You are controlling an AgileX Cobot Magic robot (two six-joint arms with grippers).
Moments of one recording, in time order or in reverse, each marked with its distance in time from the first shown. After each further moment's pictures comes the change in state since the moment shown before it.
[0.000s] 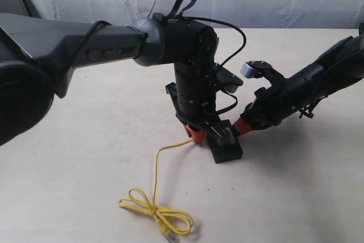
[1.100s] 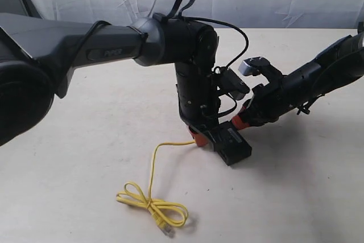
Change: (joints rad) left arm 0.002 0.000 0.000 -0.045 0.001 0.249; right arm 0.007 0.000 -0.008 0.037 -0.031 -0.082
